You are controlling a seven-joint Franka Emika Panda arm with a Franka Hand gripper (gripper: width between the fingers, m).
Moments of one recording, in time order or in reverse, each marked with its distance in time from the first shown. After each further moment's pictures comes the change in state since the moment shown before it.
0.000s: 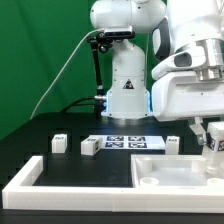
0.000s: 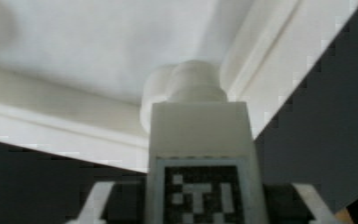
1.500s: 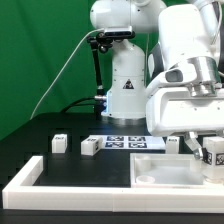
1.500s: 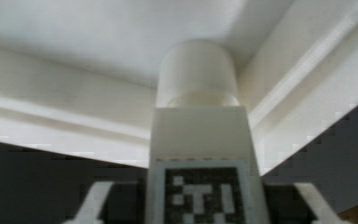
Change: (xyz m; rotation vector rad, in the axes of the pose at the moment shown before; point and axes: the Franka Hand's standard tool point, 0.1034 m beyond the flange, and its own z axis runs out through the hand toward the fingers) arm -0.004 0.012 0.024 -0.046 0.167 0.010
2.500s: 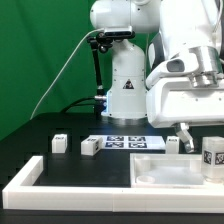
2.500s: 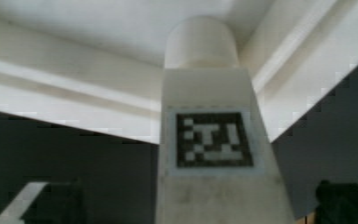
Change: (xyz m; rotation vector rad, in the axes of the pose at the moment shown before) arm 0.015 0.003 -0.016 0.005 -0.031 -0.006
